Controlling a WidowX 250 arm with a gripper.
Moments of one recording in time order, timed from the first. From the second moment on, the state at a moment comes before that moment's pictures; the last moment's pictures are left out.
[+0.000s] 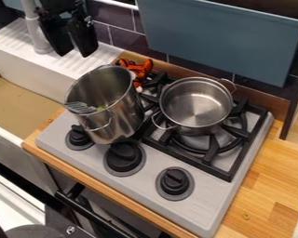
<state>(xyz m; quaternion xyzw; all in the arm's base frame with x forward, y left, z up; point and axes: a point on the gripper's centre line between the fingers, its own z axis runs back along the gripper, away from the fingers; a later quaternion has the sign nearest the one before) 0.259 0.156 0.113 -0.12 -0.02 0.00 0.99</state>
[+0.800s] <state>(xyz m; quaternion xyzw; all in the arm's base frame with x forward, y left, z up) 0.297 0.132 0.112 -0.15 -0.07 0.05 0.98</state>
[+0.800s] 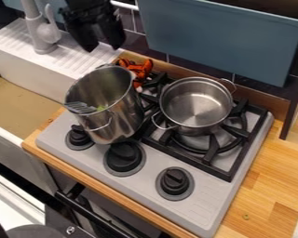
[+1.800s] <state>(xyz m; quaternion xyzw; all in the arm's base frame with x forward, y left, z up) 0.335 0.113 0.057 -0.09 -0.07 0.05 0.99</state>
